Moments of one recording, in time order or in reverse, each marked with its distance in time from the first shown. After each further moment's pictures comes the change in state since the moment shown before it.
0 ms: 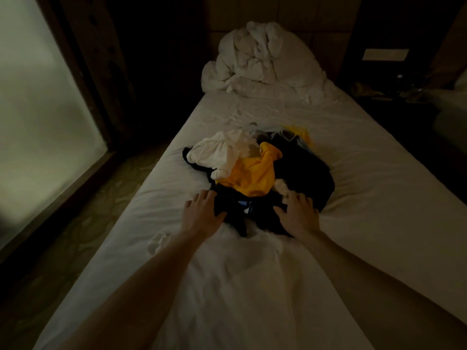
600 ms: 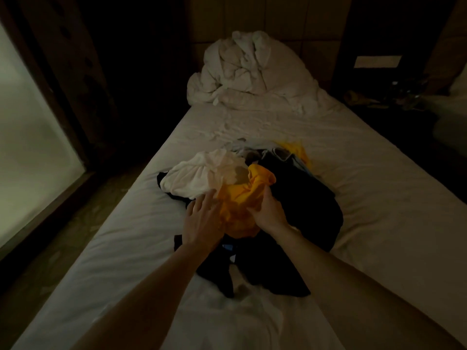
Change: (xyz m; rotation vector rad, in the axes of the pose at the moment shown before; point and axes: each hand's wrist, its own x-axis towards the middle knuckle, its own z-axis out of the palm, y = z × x) left_hand 0.122 0.030 0.059 0.160 0.102 0.202; right_hand 0.152 -0.035 0.037 0.447 -0.155 0.032
